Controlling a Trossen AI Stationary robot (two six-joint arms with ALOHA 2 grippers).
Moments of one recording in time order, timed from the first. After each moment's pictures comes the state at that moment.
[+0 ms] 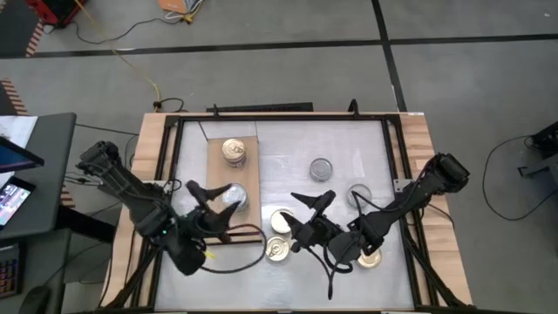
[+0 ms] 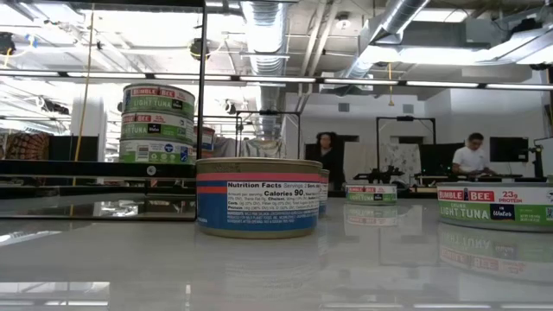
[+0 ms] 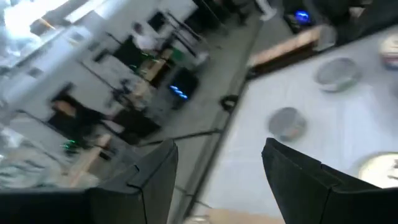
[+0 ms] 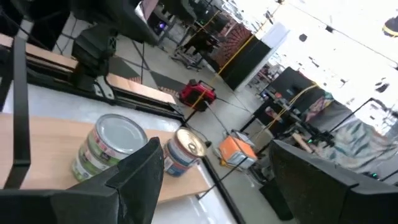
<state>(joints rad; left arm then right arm) -0.74 1.39 1.32 -0.81 -1.40 -0.22 0.58 1.69 1.28 0.23 1.27 -0.47</state>
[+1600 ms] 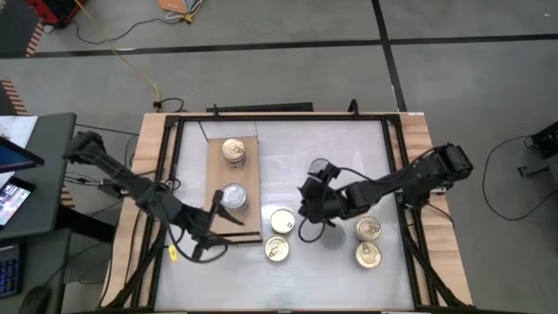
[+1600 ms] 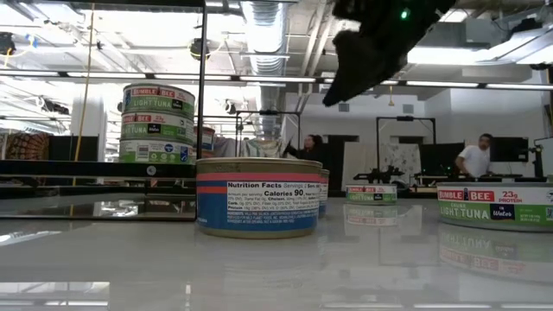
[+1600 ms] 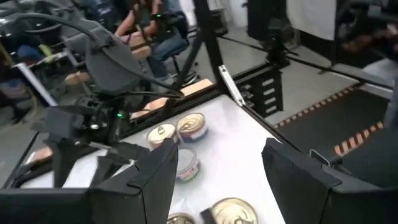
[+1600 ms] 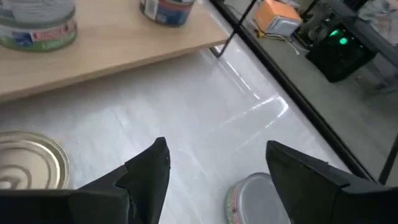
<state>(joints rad) -0.58 1.03 0.81 0.10 -0.32 0.23 0.29 1.59 1.09 -0.47 0.89 0.43</state>
